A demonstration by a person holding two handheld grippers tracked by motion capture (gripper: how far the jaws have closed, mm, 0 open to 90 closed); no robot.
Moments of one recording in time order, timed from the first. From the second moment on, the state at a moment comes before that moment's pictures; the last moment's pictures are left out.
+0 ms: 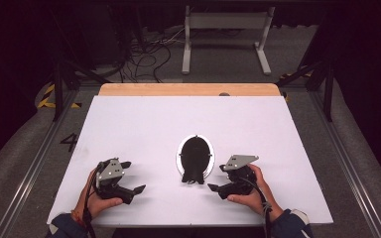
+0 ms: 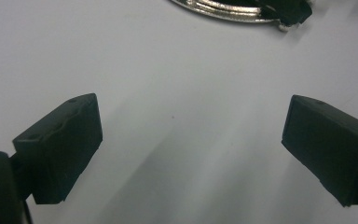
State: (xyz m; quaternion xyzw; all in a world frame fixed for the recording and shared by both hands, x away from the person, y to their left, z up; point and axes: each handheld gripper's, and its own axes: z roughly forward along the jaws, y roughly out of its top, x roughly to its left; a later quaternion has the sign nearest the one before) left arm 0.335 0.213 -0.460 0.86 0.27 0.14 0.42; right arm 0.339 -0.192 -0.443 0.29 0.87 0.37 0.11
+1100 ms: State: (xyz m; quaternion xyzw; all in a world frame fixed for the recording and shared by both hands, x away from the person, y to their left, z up) left arm 0.330 0.224 -0.467 0.87 0.27 0.13 0.40; right arm 0.337 -0.166 -0.451 0.26 0.90 0.35 0.07
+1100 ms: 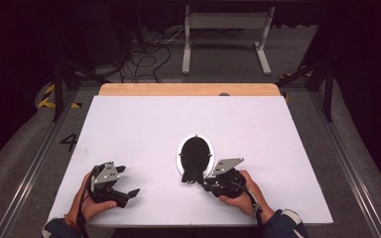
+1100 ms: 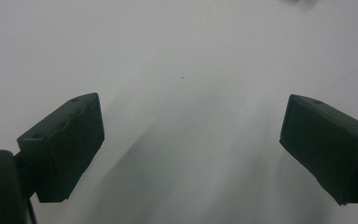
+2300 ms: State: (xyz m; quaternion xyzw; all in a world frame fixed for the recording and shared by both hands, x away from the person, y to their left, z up) left arm 0.335 0.222 -0.468 0.87 0.27 0.12 0.40; right arm 0.336 -0.156 -0.450 0.28 0.90 0.34 0.08
